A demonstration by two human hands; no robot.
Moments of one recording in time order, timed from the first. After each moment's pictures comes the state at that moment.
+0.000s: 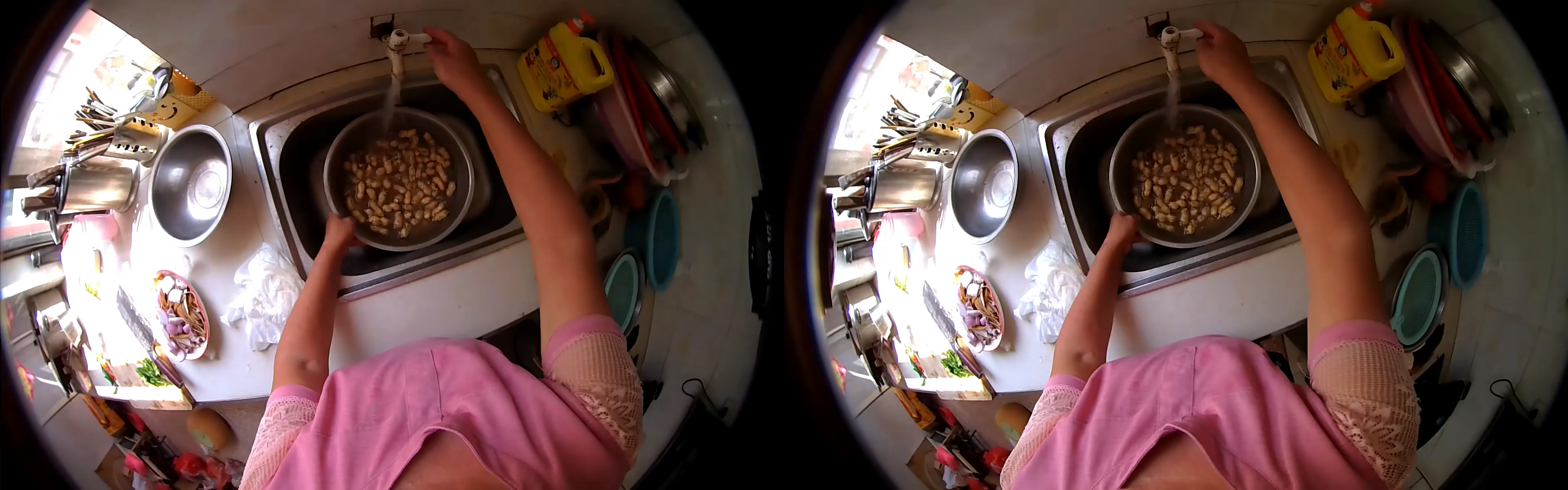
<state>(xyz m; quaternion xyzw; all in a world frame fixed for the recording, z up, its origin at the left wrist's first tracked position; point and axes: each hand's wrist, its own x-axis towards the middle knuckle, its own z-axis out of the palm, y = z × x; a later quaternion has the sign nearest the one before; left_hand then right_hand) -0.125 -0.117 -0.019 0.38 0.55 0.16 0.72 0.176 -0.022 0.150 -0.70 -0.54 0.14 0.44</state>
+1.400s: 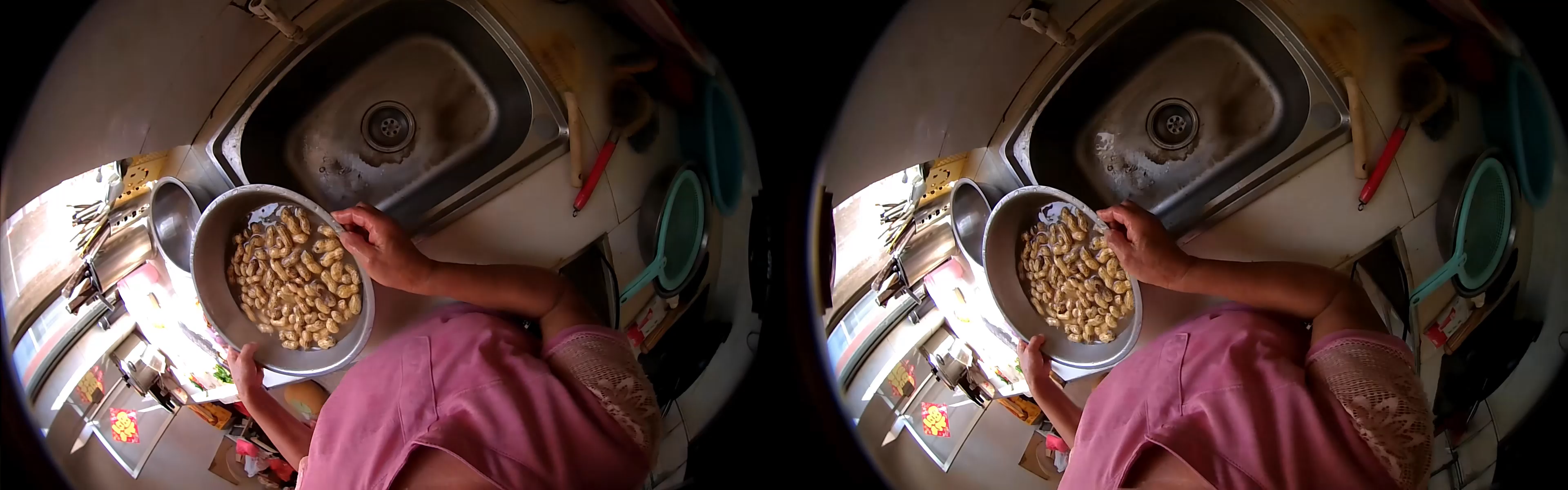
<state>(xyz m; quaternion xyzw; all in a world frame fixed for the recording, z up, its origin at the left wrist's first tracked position) -0.361 -0.173 0.193 0.37 0.79 0.17 0.46 -0.024 -0.237 0.107 -0.50 -0.26 0.50 0.65</state>
